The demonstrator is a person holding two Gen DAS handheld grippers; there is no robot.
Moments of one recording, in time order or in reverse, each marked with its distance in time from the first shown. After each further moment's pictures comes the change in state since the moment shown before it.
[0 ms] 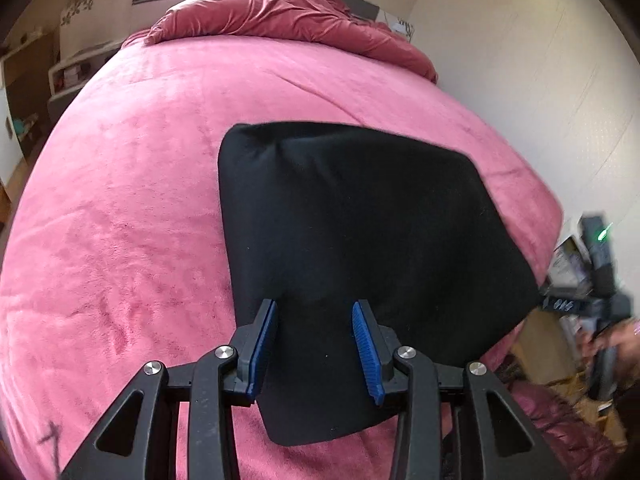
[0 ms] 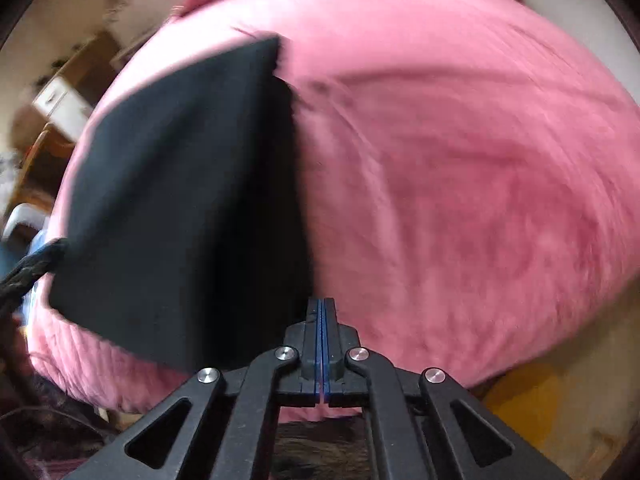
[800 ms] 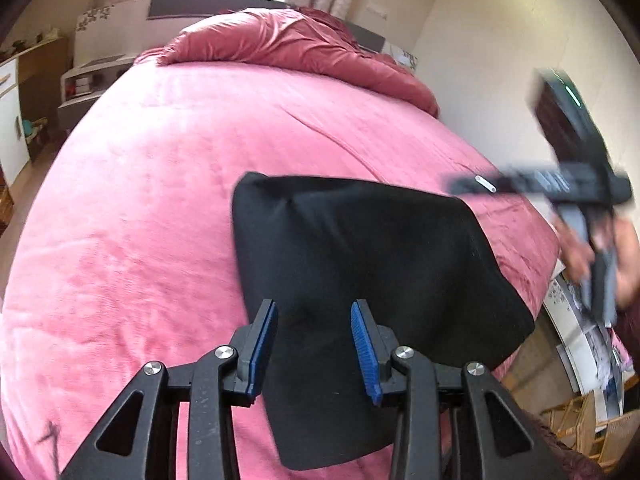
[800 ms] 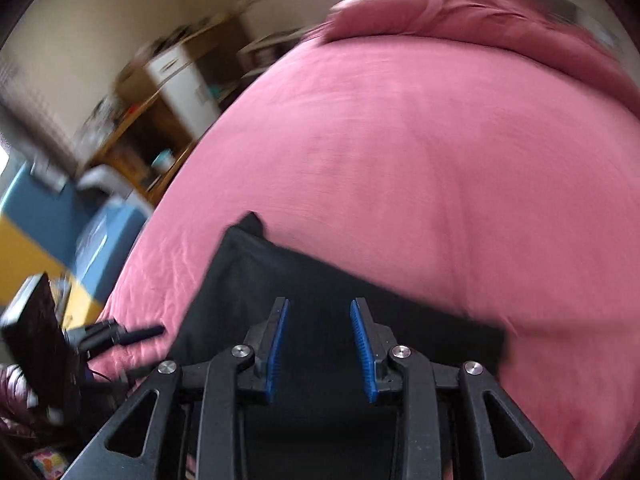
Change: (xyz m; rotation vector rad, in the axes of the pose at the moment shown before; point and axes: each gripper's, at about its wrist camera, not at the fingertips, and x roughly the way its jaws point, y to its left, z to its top) left arm -0.018 0.007 0.015 -0.023 -0.114 0.006; right arm -0.037 0.123 0.135 -0.352 -0.130 0.238
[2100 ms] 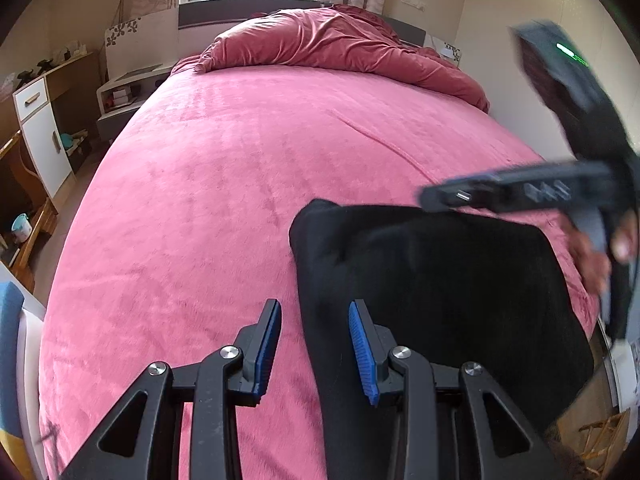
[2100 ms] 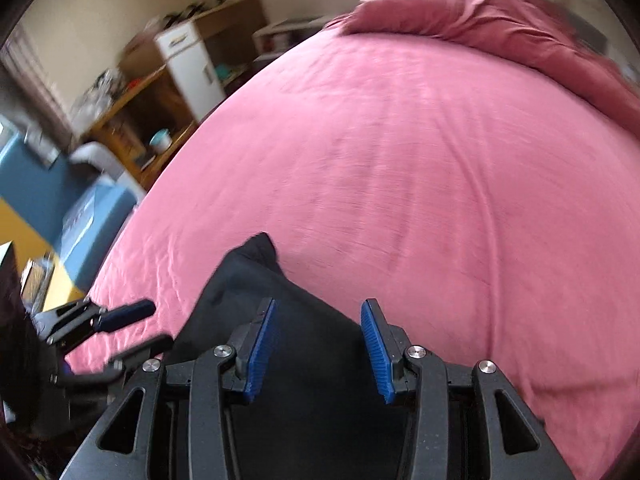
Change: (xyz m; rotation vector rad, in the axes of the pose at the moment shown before) left arm 0.021 0.011 0.020 0.009 0.012 0.210; right arm 0.079 0.057 0.059 -0.172 0.068 0.003
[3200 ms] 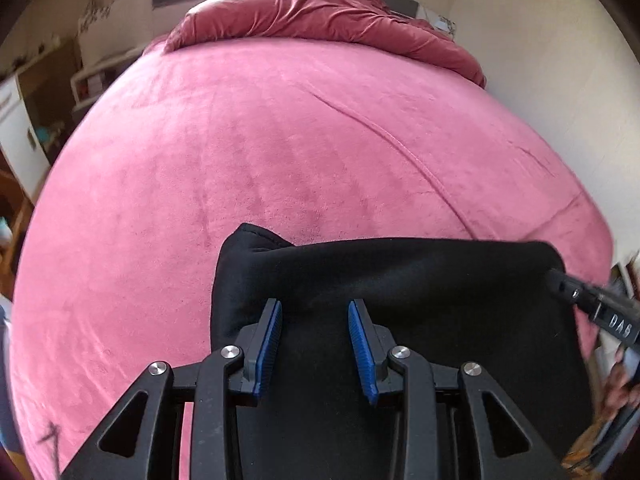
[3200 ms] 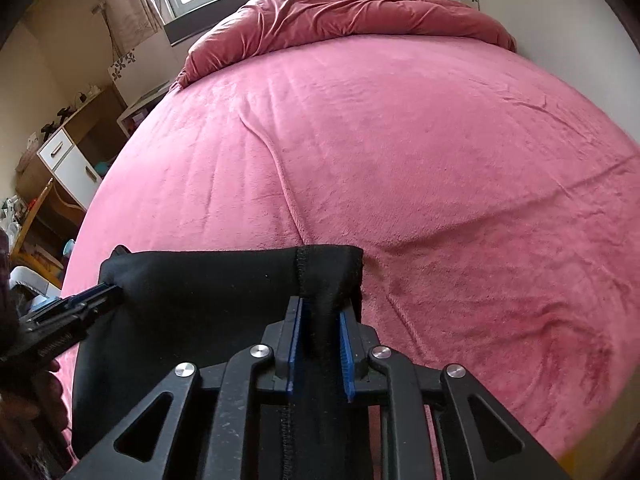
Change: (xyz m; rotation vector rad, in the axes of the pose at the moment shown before) left arm 0.069 -0.045 0.046 0.028 0.093 -0.013; right arm -0.056 -0.090 -0.133 0.490 -0.167 -0.280
